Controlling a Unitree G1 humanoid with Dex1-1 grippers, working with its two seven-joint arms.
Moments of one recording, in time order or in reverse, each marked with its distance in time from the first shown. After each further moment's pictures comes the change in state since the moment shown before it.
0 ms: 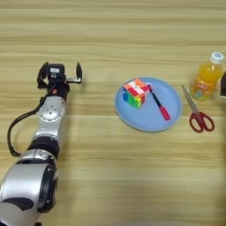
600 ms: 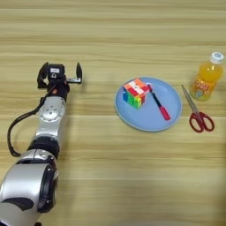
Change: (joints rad) left arm 0.000 0.000 -0.001 0.002 0.000 0.000 0.001; right arm 0.003 0.020 -0.101 -0.118 0.128 -0.170 -0.001
